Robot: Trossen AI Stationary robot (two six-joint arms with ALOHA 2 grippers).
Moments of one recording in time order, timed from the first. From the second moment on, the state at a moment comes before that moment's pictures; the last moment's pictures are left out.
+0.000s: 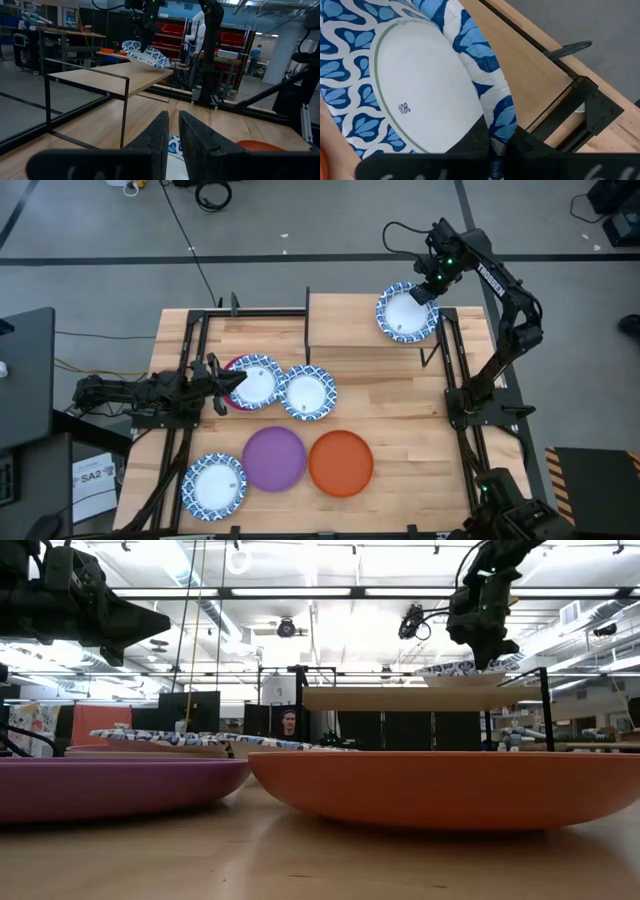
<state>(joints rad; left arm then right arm) -0.10 0.01 0.01 0.11 -0.42 -0.14 -1.18 1.63 1.66 -1.43 -0.20 -0.24</state>
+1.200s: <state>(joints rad) -0.10 0.01 0.01 0.11 -0.42 -0.14 -1.18 1.63 1.66 -1.38 -0.15 -0.24</state>
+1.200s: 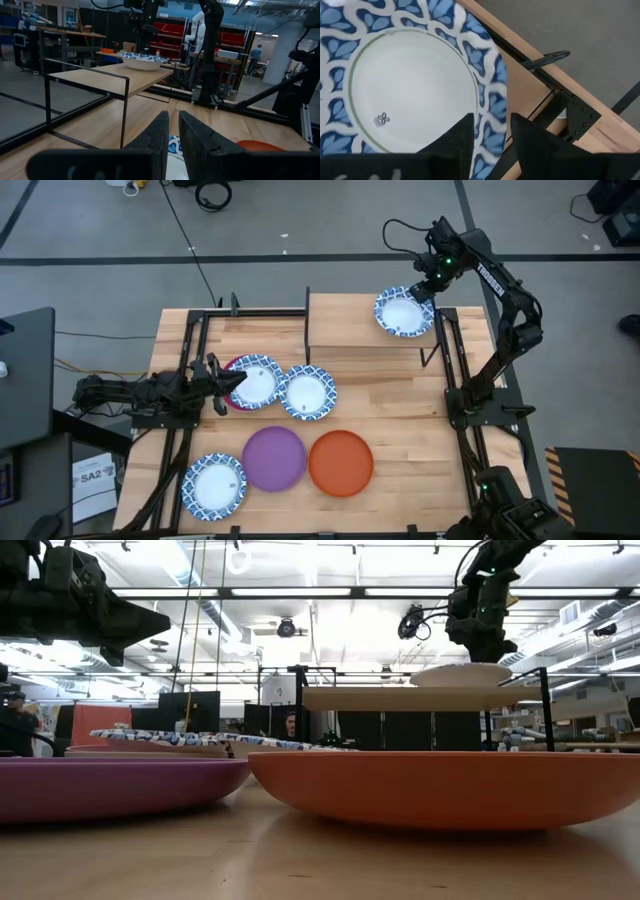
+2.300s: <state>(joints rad) -0.10 0.01 0.01 0.17 -0.42 -0.17 -1.18 1.62 1.66 -1.38 -0.07 -0.24</state>
